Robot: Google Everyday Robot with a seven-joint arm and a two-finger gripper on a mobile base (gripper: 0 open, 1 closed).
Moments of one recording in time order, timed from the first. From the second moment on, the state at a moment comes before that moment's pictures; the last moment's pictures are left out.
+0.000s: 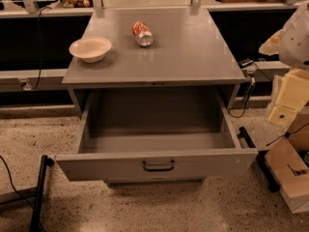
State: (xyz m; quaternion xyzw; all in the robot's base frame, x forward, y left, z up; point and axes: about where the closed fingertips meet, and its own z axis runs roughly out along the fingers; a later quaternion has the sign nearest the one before) arm 0.438 -0.217 0.976 -0.60 0.78 -0.03 0.16
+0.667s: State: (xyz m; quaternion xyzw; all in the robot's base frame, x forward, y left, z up) arm 0.436 -0.206 0.941 -0.63 0.77 0.00 0.14
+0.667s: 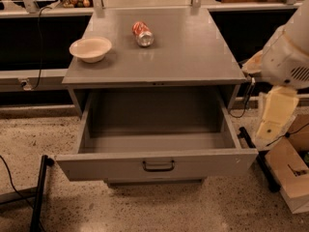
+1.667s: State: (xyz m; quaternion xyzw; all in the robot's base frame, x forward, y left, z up) arm 0.403 -0.173 0.867 -0.65 0.74 0.06 0.15
